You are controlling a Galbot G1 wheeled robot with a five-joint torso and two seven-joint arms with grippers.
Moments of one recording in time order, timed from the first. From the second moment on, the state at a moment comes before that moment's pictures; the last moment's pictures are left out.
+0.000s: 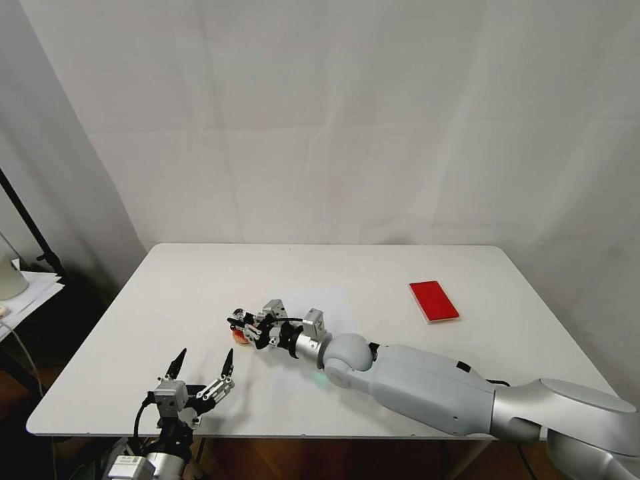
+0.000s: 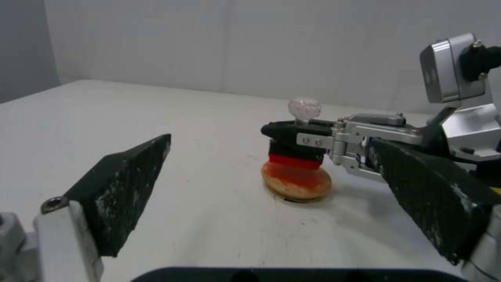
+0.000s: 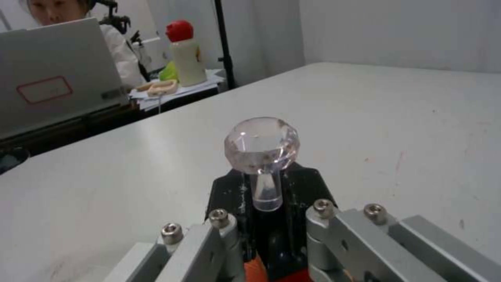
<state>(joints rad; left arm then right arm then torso) 1.66 -1.23 -0.53 -2.09 -0.38 -0.22 -0.07 -0.18 1.21 -0.90 1.36 1.00 0.14 -0.08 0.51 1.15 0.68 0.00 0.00</state>
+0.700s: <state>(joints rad) 1.66 -1.23 -0.53 -2.09 -0.38 -0.22 -0.07 -0.22 1.20 -0.88 1.37 1.01 0.15 -0.06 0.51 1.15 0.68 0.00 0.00</state>
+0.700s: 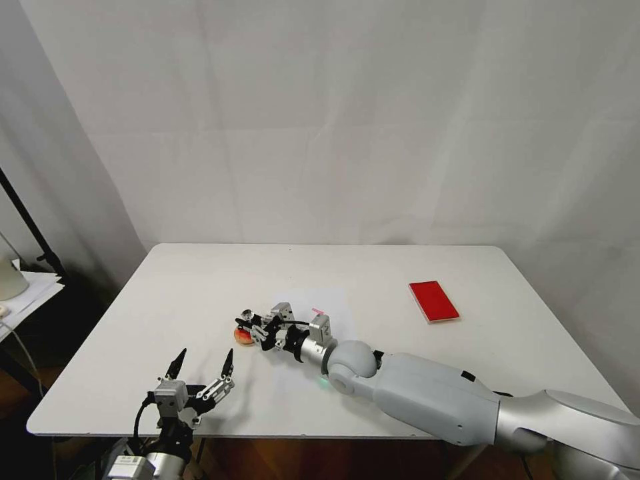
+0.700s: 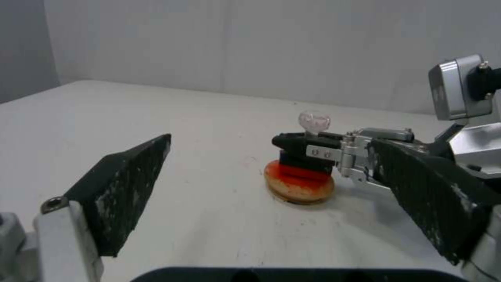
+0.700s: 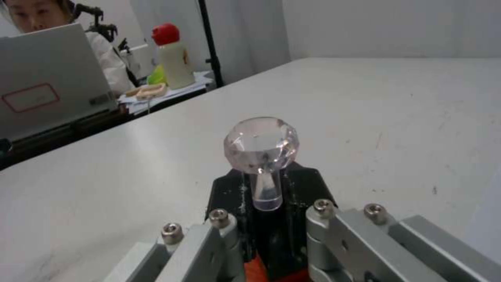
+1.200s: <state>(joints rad) 1.66 -1.23 -0.53 -2.09 -0.38 -0.22 -0.07 -0.23 1.20 -0.88 1.38 0.99 0.15 -0.06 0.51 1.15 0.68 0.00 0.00</state>
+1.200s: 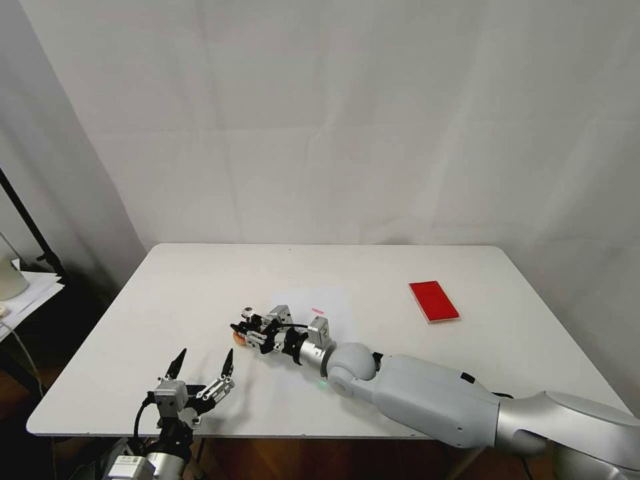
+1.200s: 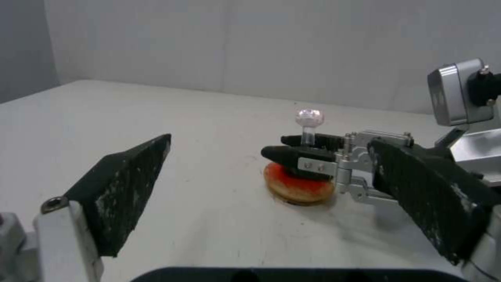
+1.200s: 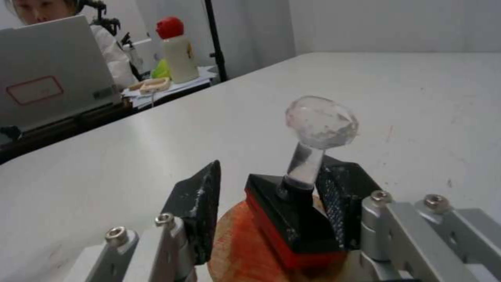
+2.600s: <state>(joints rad) 1.66 -1.23 -0.54 -2.09 -0.38 -0.22 -0.07 -0.22 1.20 -0.89 1.46 1.01 0.14 -0.03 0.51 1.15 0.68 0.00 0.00</state>
